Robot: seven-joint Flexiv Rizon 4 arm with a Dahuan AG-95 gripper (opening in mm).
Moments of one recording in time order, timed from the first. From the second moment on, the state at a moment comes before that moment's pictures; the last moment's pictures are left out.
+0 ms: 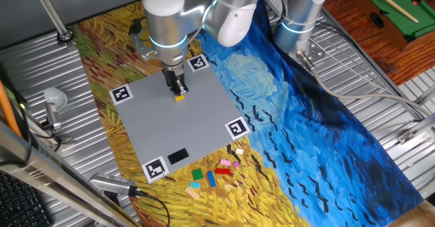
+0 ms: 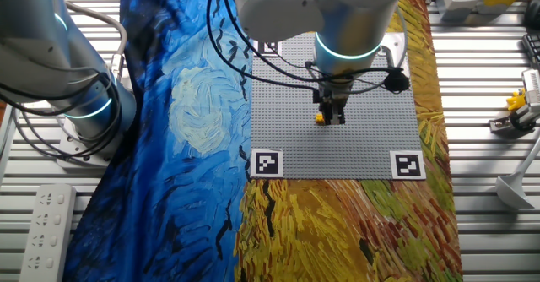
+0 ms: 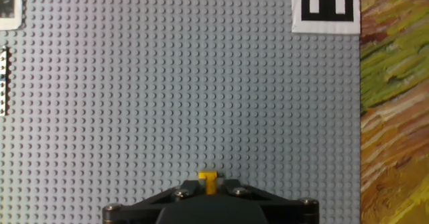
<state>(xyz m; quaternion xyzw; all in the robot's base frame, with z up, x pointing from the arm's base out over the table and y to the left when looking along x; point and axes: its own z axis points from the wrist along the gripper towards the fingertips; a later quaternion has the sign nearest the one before) 0.487 0.006 0.026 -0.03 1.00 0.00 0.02</state>
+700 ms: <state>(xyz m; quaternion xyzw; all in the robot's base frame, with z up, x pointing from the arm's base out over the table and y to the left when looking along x) 0.483 0.009 0.017 -0.03 1.00 0.00 0.02</state>
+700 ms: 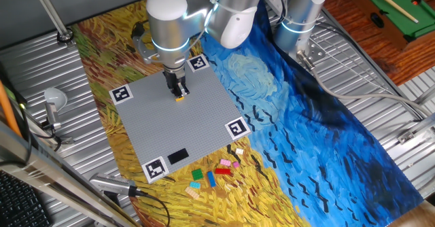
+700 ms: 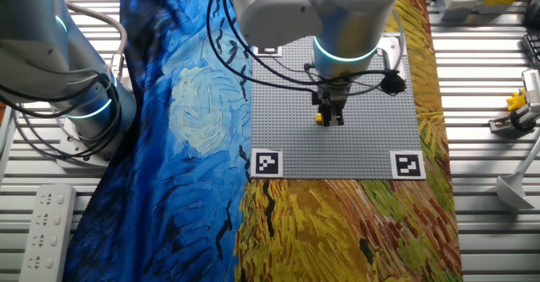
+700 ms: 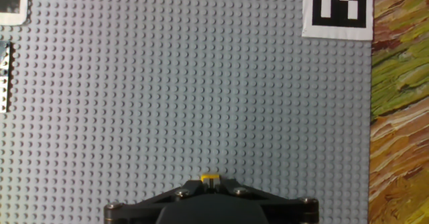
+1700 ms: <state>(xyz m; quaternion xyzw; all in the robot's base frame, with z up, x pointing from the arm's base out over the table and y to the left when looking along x) 0.488 0.023 0.037 -0.05 1.00 0.00 0.01</state>
